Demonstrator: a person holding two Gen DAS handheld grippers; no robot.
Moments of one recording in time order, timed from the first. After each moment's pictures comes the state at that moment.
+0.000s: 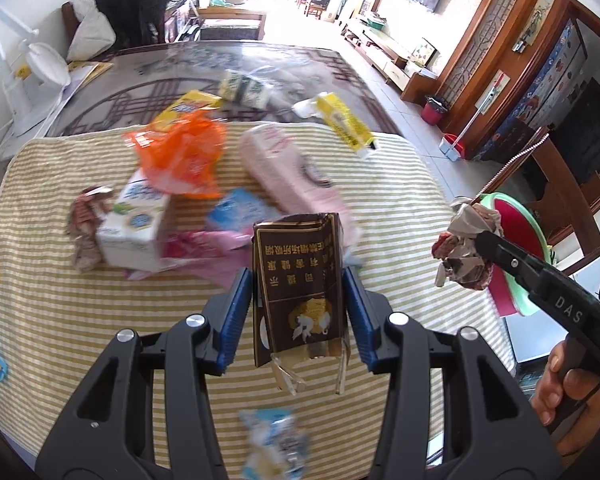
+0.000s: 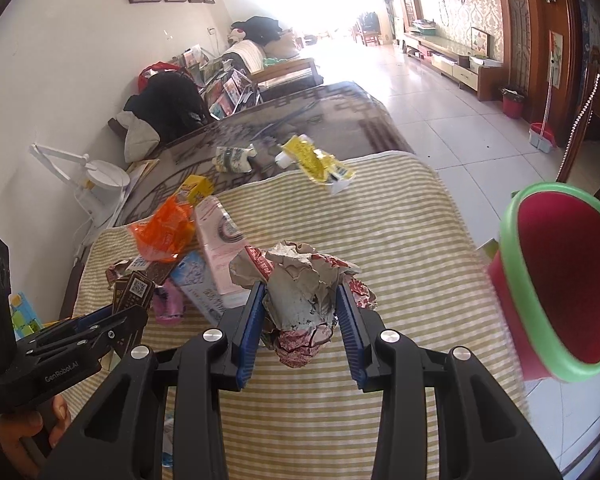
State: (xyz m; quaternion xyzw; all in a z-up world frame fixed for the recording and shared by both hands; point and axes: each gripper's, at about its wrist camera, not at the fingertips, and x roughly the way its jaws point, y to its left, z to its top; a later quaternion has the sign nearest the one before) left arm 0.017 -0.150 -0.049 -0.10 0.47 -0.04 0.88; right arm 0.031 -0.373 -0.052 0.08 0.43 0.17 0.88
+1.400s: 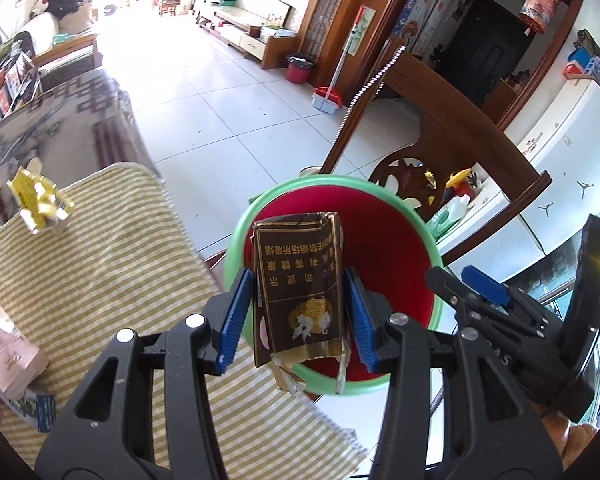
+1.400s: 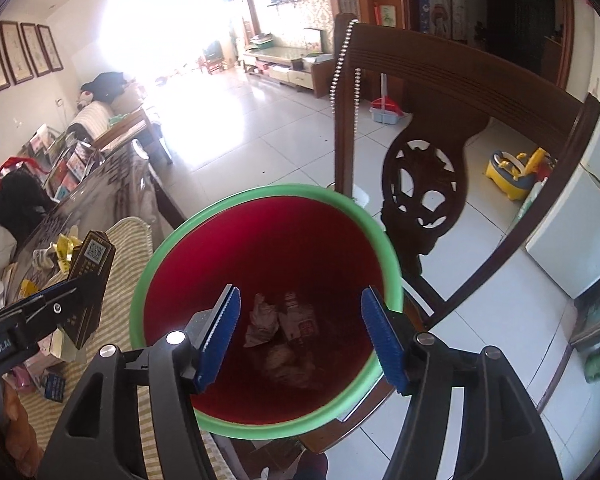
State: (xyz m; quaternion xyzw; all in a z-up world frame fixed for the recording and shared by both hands) left arm 0.104 -0.454 -0.042 -0.01 0.47 -0.26 0.84; right arm 0.027 -0.649 -0.068 0.14 0.42 -0.09 0.89
